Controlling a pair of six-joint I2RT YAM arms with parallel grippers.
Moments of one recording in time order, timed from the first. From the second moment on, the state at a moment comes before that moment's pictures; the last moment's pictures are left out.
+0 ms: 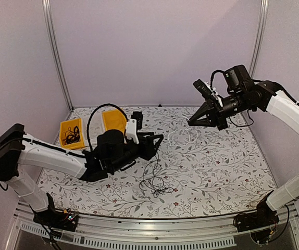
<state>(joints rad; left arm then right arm) -1.10 1.64 0.80 0.72 -0.32 -0.45 0.55 1.43 1.51 -0.86 -0.96 -0.54</state>
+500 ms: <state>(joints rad) -1.09 1.45 0.86 0.42 -0.14 -0.04 0.61 1.46 1.36 -0.87 -0.97 -0.67</state>
